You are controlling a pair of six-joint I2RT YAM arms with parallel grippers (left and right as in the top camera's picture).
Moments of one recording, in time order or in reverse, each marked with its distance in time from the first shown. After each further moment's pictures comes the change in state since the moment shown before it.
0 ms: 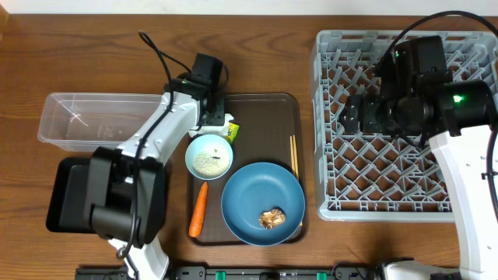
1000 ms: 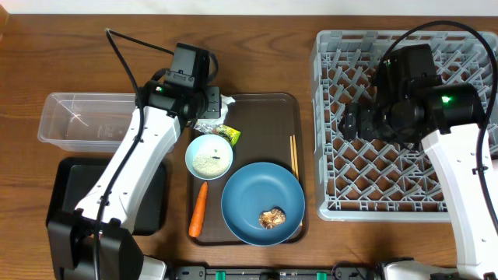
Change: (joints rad) left arm 0.000 -0.290 0.027 -0.108 0.085 0.023; right arm 0.000 0.000 -0.085 0.024 0.026 0.000
